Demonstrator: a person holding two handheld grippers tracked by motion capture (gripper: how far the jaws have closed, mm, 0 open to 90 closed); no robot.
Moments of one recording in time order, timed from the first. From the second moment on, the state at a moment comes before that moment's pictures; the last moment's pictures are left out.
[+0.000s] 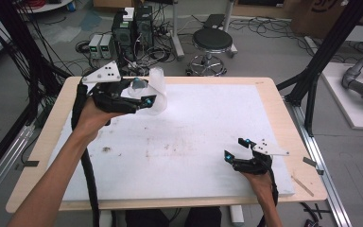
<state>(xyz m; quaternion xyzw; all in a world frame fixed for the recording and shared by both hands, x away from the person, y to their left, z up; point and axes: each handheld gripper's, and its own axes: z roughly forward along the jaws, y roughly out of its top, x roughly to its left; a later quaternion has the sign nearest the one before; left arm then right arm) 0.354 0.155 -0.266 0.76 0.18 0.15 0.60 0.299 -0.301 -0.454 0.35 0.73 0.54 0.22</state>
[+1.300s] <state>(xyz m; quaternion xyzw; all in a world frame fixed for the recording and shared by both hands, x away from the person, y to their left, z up) 0.325 0.152 -0.371 0.73 0.12 0.06 0.67 0.300 -0.302 -0.454 0.35 0.74 0.54 0.20</state>
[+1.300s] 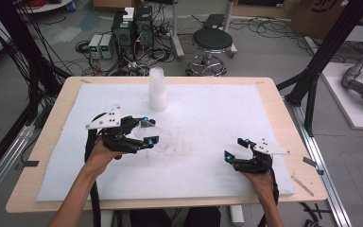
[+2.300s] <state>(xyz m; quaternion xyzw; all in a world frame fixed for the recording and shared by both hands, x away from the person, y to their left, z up) 0.312 0.156 -0.377 0.72 0.11 0.06 0.68 0.309 -0.260 -0.381 0.21 0.76 0.60 0.13</state>
